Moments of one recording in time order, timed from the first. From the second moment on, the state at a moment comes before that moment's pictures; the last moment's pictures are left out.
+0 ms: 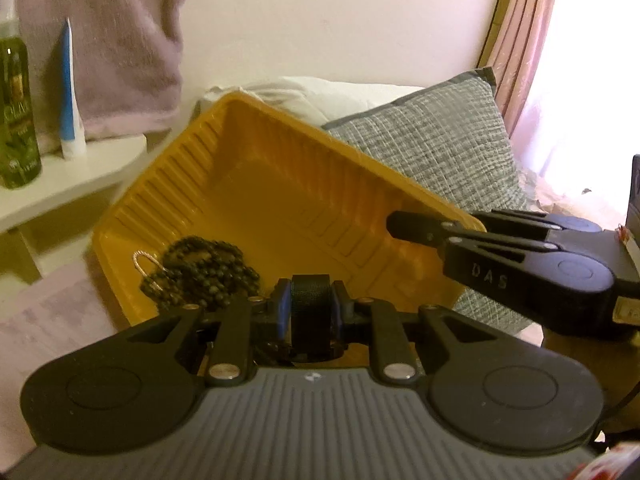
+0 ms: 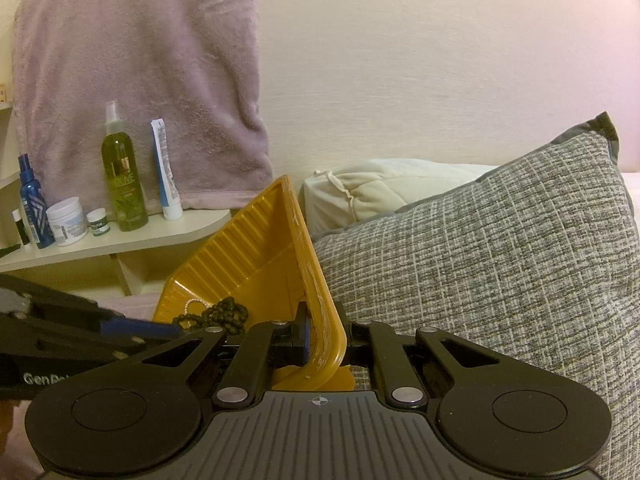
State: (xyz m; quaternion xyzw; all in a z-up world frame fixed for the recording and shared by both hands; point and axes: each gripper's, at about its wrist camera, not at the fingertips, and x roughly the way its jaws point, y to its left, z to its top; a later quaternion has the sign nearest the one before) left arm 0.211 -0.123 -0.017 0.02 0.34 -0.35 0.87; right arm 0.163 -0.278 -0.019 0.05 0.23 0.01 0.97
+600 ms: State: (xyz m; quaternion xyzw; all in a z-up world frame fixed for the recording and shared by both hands) left arm 0.202 -0.035 -0.008 -0.03 0.31 -0.23 0.92; right arm 0.161 -0.308 -0.037 0.11 0.24 0.01 0.97
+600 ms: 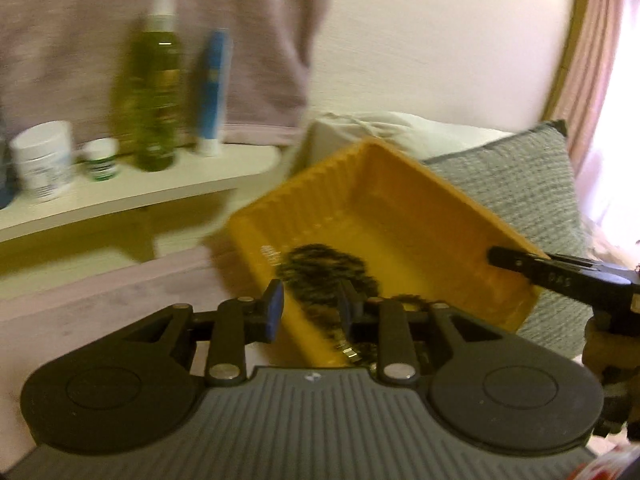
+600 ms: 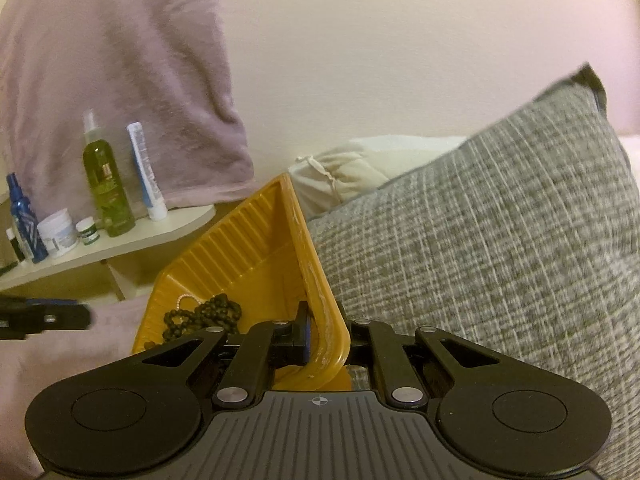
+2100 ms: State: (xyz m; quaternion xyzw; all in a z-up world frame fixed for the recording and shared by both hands) left arm 0.098 0.027 -0.020 -0.07 0.34 -0.03 0.94; right arm 0.117 -0.302 -0.027 0.15 0.33 0.06 0.93
